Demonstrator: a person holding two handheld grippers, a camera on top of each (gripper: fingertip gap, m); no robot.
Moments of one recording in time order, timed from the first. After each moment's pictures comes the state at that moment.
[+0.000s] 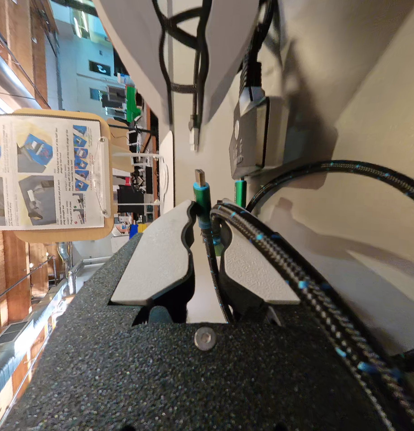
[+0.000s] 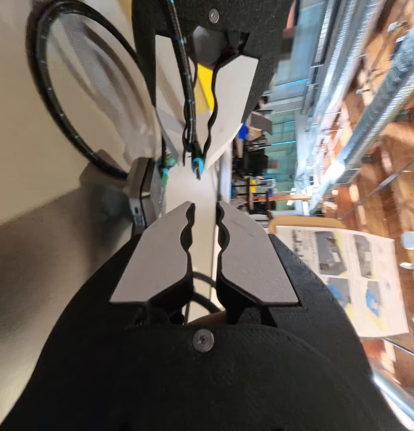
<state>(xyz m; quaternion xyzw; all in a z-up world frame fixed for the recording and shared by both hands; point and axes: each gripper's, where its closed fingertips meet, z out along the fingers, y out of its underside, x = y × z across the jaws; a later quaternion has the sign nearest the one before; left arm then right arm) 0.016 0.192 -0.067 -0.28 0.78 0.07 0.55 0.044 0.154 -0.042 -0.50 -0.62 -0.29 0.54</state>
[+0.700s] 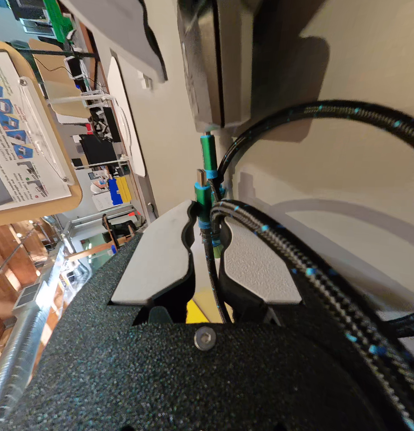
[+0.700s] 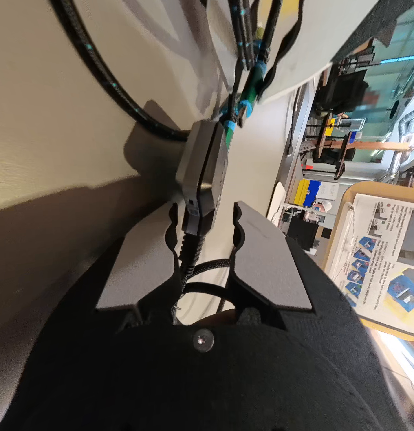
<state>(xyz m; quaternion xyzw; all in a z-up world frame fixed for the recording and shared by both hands) -0.004 0.213 -0.099 -0.34 0.81 0.19 0.44 0.067 0.167 -0.105 -0.62 -0.63 -0.30 0.37</state>
